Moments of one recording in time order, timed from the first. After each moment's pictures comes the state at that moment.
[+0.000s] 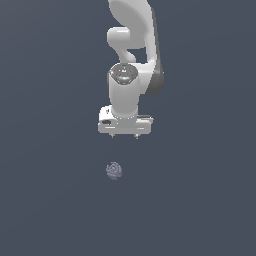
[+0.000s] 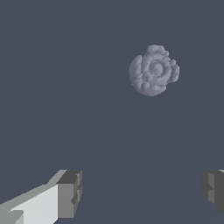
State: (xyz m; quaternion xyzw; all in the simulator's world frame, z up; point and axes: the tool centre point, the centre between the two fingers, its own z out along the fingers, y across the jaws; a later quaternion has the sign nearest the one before) arm -0.014 -0.013 0.154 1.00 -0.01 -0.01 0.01
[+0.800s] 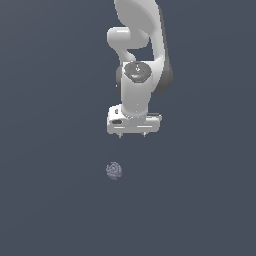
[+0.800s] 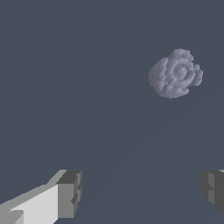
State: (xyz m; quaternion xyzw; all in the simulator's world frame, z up) arm -0.016 0.018 0.159 1.00 0.03 -0.02 0.01
